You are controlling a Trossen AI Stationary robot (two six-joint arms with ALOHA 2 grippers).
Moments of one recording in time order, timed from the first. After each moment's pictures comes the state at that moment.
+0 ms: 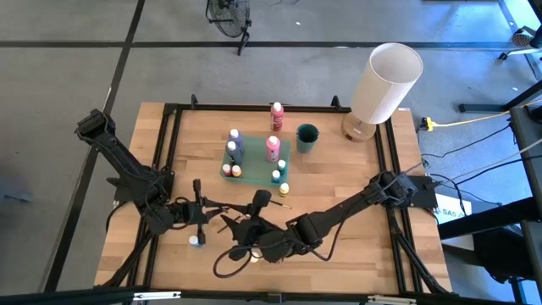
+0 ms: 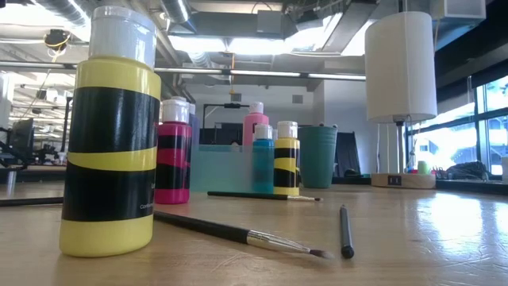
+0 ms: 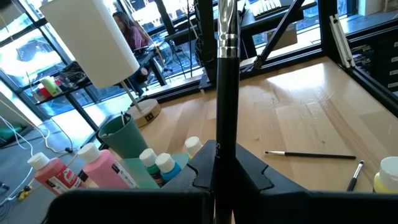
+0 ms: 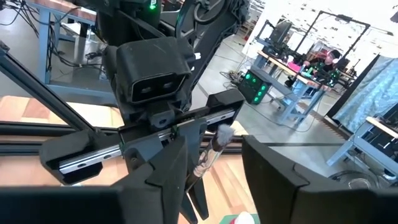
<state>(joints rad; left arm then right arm) -0.82 1.10 0.58 0.18 -1.03 0.05 0.51 2.20 2.04 -0.06 0.96 -0.17</state>
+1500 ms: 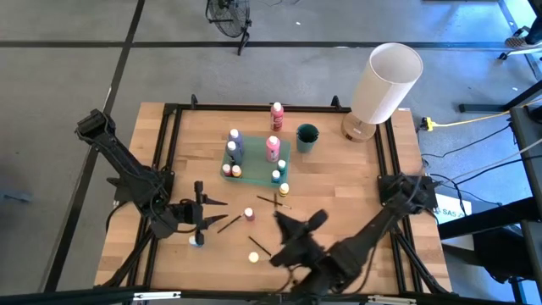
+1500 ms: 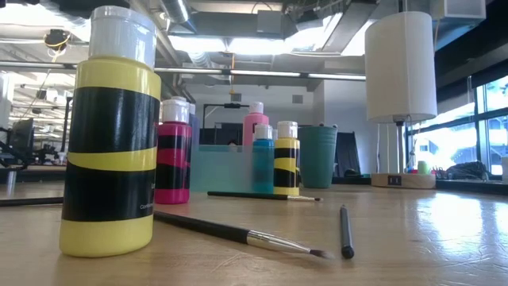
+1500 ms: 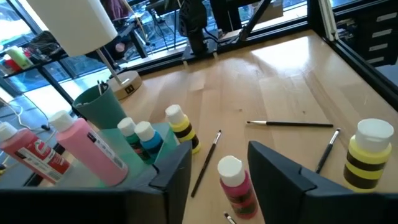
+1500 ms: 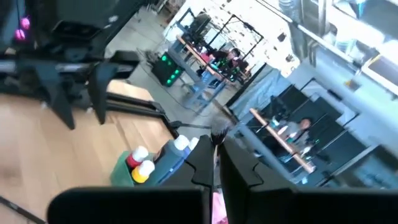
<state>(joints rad) -0.82 1.10 0.59 0.00 -0.96 -0.14 0.73 2.12 2.04 -0.82 1.53 0.27</state>
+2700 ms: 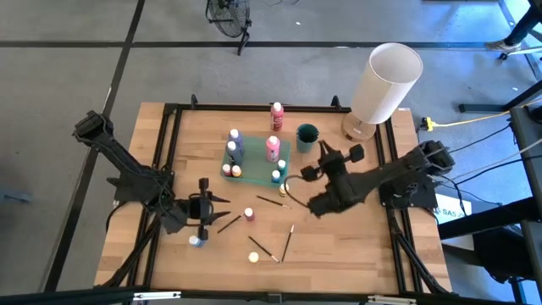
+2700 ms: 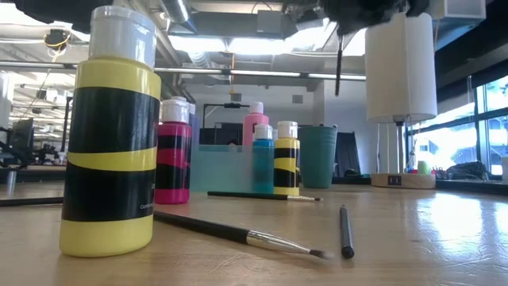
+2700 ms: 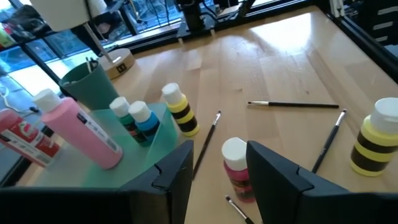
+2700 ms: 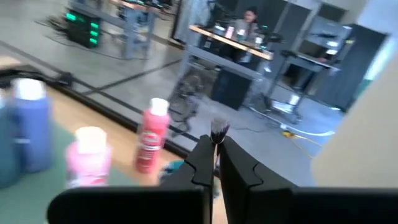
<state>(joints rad) -0.73 1.10 0.59 -0.07 -0.83 -0.18 0.39 1.69 1.39 -1.56 1.42 1.59</state>
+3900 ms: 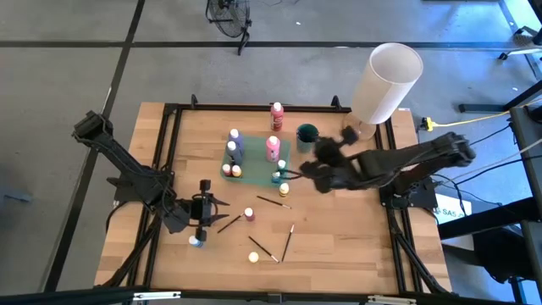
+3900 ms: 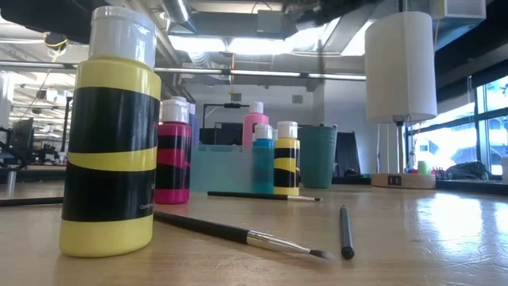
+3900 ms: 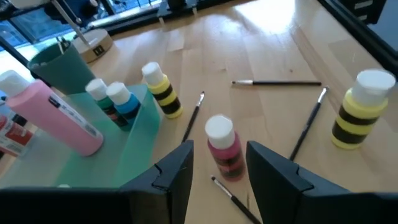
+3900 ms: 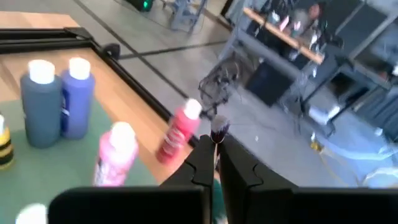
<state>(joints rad) -0.72 1.10 0.59 -0.14 -0.74 -0.22 0.29 1.47 1.35 -0.84 1.17 0.50</state>
